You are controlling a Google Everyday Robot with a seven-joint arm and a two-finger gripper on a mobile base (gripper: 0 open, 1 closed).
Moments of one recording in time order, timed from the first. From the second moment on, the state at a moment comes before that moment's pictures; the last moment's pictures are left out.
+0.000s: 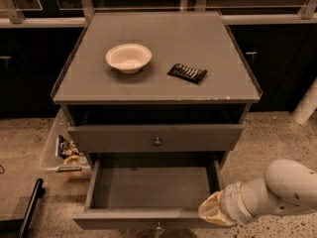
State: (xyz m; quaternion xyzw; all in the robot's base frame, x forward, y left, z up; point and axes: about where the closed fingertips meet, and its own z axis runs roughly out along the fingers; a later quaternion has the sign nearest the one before) arm 0.353 -0.150 0.584 -0.58 0.75 0.22 0.23
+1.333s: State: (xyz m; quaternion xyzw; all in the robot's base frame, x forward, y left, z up) arm 0.373 -0.143 0.414 -0.55 0.75 0.22 0.29
